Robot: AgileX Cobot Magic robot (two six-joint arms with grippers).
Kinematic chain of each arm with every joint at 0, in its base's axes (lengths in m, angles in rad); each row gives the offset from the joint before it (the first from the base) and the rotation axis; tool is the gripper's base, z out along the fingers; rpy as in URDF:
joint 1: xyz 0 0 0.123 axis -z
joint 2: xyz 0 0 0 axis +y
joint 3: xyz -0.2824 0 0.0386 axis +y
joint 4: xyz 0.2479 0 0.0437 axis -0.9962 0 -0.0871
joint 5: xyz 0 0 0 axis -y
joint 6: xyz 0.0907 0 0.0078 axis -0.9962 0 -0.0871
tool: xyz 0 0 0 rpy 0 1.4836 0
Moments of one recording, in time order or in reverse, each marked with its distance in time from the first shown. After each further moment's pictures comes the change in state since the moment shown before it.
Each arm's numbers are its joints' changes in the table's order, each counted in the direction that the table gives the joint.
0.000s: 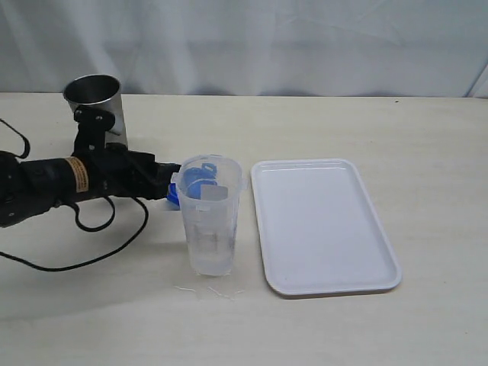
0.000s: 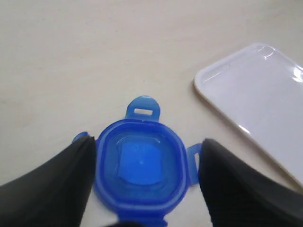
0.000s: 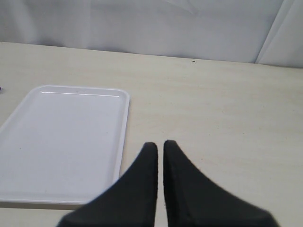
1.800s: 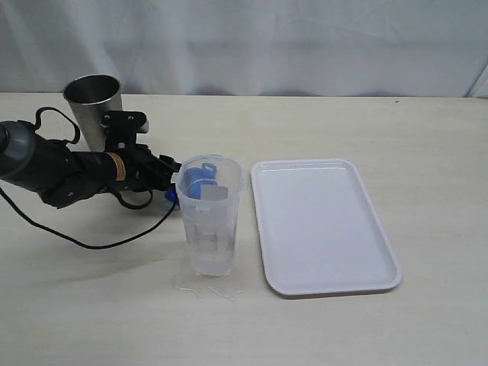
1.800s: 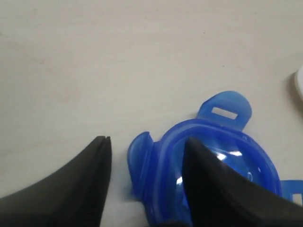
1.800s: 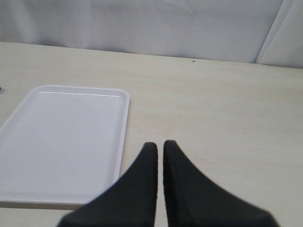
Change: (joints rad) left arm 0.068 0.184 -0.238 0.172 -0.267 0.060; right arm 0.000 0.000 0.000 0.000 -0.002 0.000
